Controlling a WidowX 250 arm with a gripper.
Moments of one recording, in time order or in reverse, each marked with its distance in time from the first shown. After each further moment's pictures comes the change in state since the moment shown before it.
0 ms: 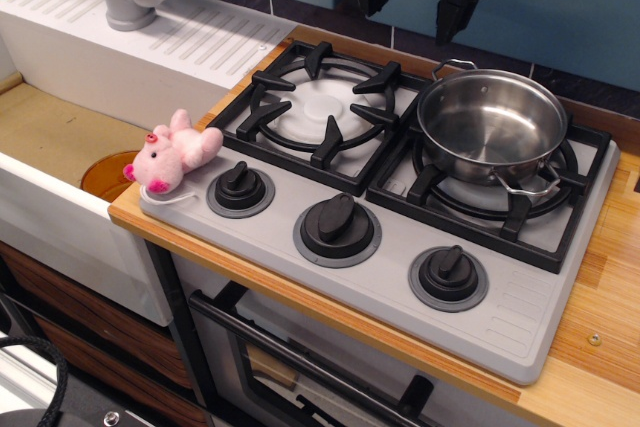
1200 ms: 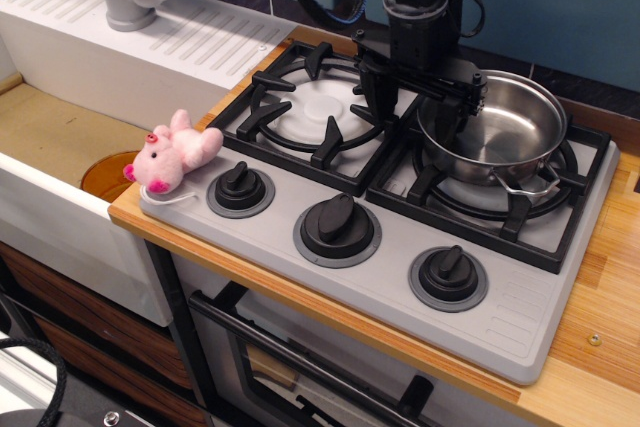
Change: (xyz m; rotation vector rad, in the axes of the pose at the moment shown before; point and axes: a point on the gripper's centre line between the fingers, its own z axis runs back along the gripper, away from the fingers) arm -0.009 -0.015 -0.085 -0.064 -0.080 -0.017
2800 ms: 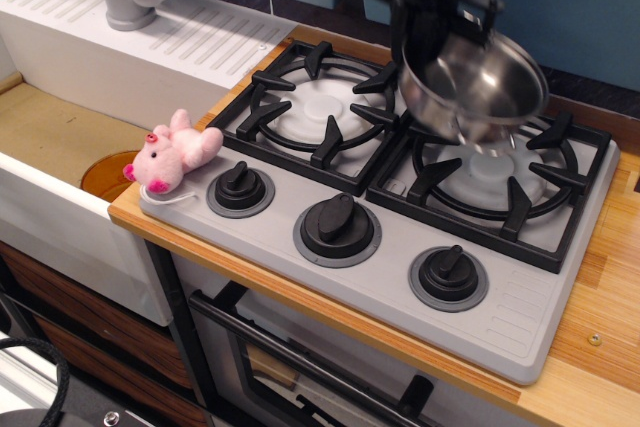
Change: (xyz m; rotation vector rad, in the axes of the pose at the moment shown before) arm 0.017 0.023 0.054 0.082 0.180 -0.038
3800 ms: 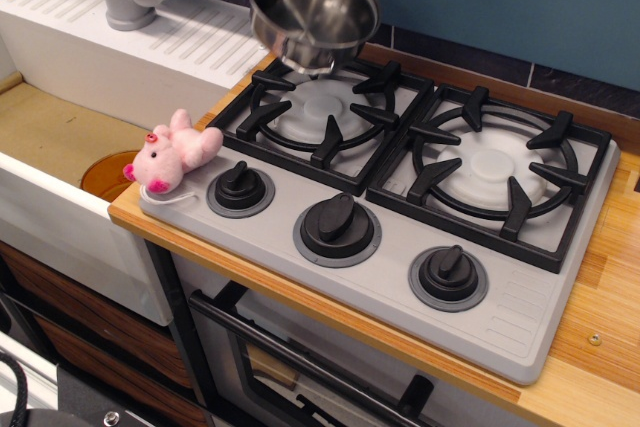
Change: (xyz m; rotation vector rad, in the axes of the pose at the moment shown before) arm -0.003 0.117 -0.008 0.064 -0.030 -0.060
